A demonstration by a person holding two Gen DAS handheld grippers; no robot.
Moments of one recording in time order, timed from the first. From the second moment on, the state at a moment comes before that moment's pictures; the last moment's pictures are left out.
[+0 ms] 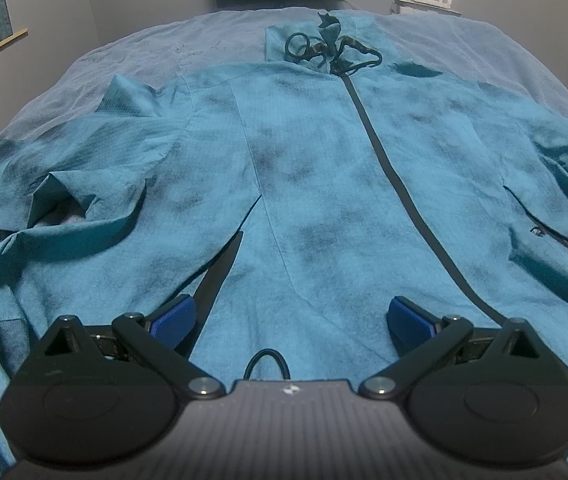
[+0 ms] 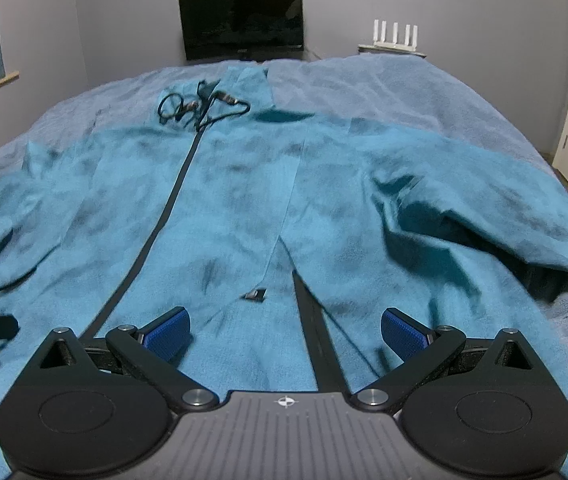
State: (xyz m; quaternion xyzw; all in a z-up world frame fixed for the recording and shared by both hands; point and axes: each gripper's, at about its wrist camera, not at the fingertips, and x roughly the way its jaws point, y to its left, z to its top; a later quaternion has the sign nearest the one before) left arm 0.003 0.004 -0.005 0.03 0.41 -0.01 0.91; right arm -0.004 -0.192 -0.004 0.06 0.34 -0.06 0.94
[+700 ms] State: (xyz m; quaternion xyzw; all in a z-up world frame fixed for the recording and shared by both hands) left arm 0.076 0.041 -0.001 -0.02 0.37 -0.02 0.93; right arm -0.053 -0.433 0.007 0.39 0.24 -0.19 0.87
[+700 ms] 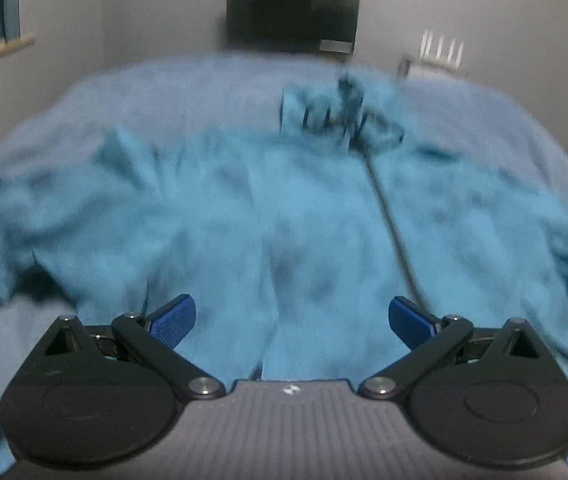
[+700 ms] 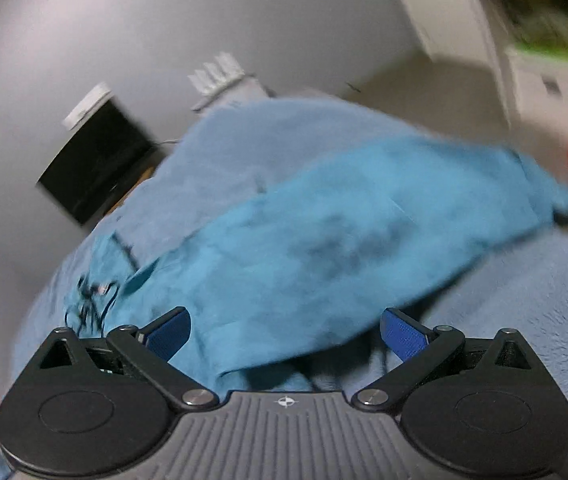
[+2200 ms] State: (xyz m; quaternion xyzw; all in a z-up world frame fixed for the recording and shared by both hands) left arm 0.117 0.042 -0.049 -0.03 0.43 -0.02 0.90; right arm 0.078 -0.330 0.154 0.12 0.01 -0.07 0.99
